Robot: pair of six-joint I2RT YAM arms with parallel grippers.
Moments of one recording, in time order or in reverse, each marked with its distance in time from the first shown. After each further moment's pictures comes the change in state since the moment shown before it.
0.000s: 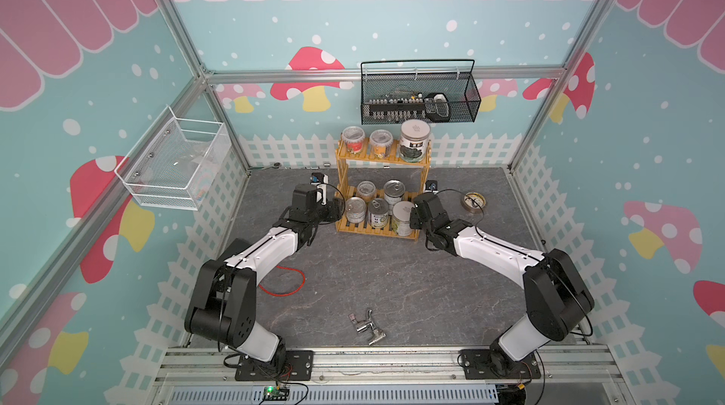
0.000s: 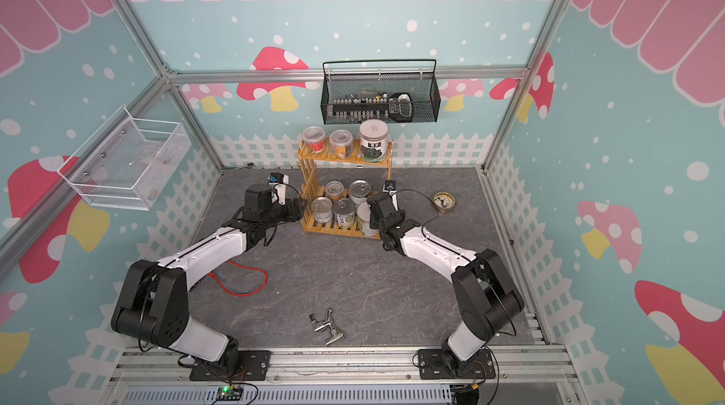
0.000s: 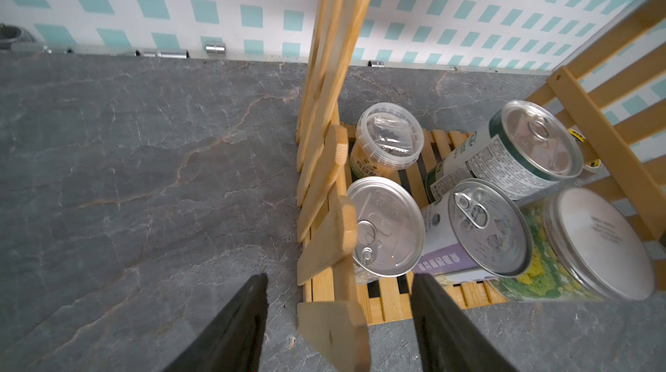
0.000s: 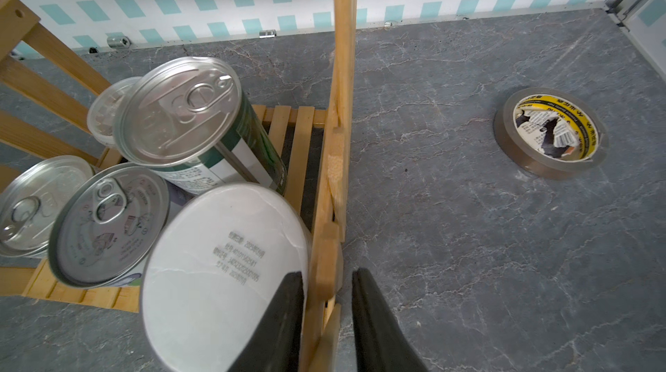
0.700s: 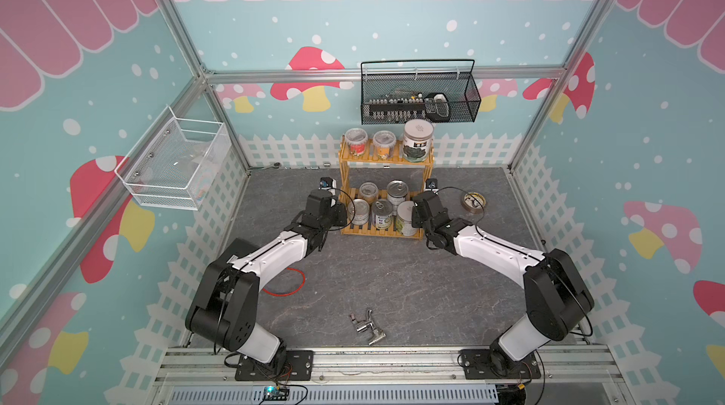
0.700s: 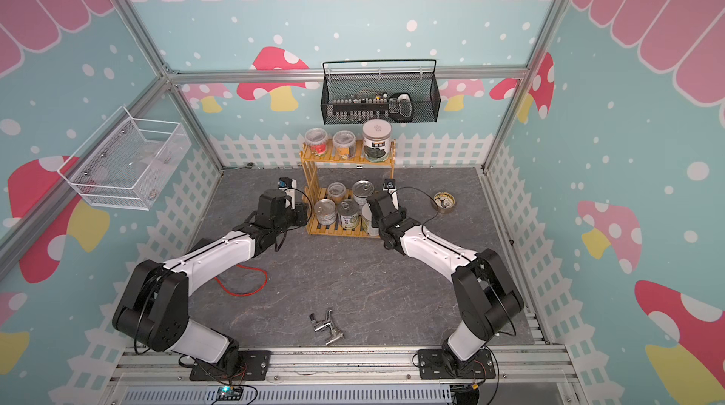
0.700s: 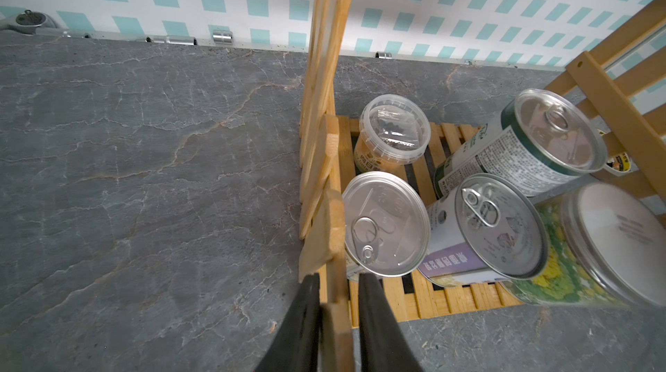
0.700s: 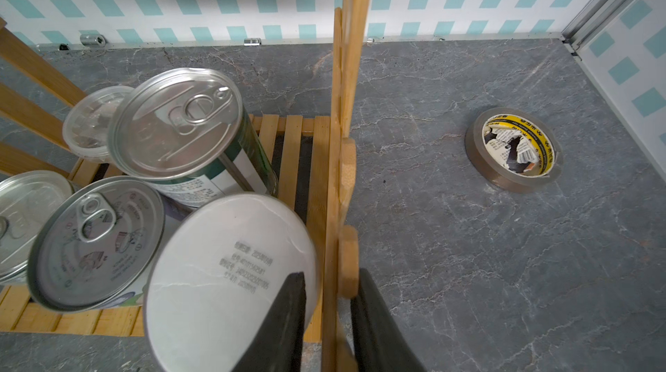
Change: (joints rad) left arm -0.128 -0.027 -0.042 0.006 -0.178 -0.073; right arm -0.001 0.002 0.016 -0.016 0.063 -0.068
